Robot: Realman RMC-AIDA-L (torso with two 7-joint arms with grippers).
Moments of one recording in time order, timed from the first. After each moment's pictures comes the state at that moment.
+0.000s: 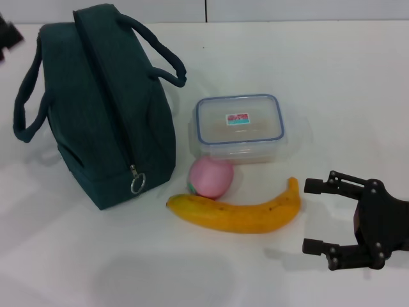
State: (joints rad) left arm -0.30 -1.98 0.46 0.69 1.52 1.82 -1.51; right arm 0.37 2.01 -1.04 -0.47 -1.61 -1.79 0.89
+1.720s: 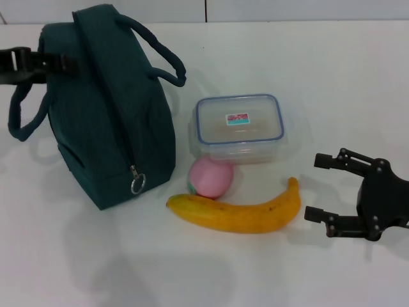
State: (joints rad) left arm -0.45 -2.03 0.74 1.41 2.24 1.63 -2.66; right arm 0.38 2.01 -1.02 -0.44 -1.55 -1.68 0.84
